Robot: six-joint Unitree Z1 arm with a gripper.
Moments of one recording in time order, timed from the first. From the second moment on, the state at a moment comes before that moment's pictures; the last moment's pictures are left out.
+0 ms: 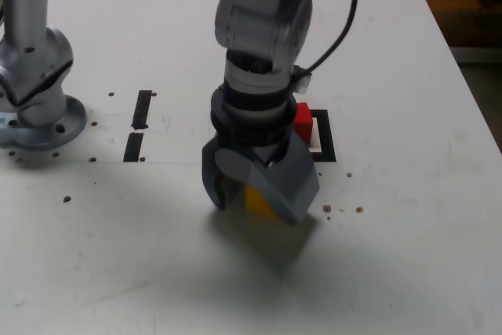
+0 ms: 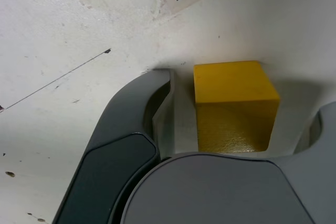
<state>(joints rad) -0.44 1.96 -1.21 0.87 -0.05 0.08</state>
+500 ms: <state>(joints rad) -0.46 1.97 -1.23 0.82 -0.05 0.06</state>
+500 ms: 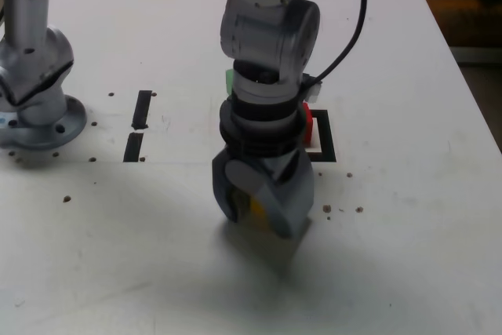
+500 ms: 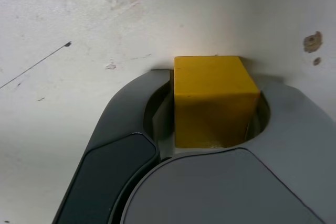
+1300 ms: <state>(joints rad) -0.39 1.78 -1.42 1.22 0.10 -0.10</state>
